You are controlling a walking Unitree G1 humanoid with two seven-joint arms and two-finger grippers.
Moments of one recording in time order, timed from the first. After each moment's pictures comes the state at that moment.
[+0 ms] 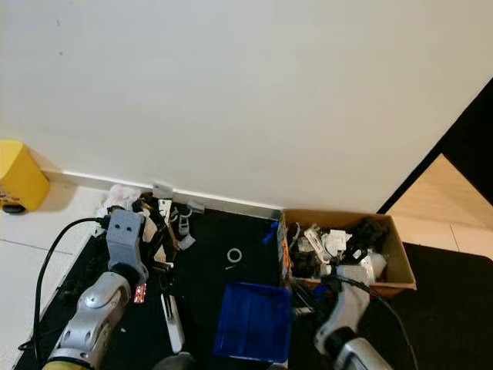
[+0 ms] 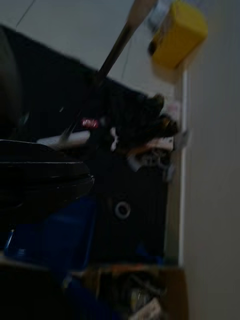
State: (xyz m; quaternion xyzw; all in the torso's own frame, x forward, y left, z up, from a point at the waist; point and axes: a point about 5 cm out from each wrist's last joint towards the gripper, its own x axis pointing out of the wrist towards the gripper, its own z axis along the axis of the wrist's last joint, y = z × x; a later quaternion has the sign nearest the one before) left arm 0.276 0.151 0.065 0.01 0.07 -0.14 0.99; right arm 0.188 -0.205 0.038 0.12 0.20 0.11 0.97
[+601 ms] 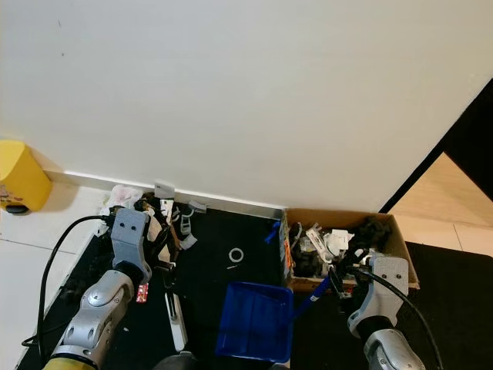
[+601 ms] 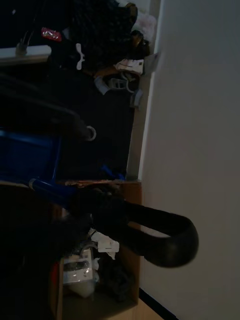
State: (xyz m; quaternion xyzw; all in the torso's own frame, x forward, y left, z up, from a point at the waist) left arm 0.279 0.148 0.066 0.01 0.07 -0.15 0.99; right arm 0.203 -0.241 0.057 0.01 0.13 -0.01 0.99
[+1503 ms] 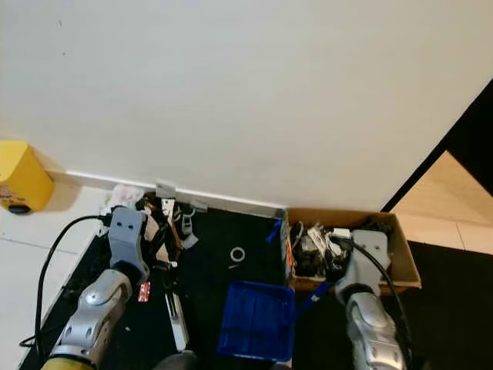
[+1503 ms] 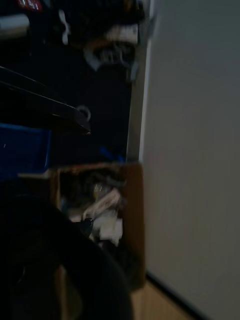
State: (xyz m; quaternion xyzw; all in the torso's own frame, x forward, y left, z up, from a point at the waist) left arm 0.279 0.152 0.069 0.02 0.07 -0.15 0.99; right arm 0.265 -0.235 0.041 0.01 0.14 -0.07 0.99
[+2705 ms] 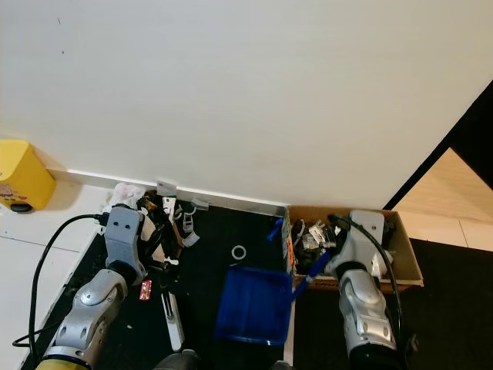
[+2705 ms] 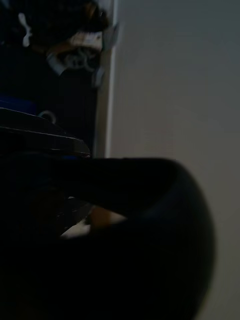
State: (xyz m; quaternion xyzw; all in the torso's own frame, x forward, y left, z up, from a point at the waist) left arm 0.272 0.167 0.070 0.03 0.08 -0.16 0.98; right arm 0.297 -0.229 0.071 0.02 0.06 -0.05 1.00
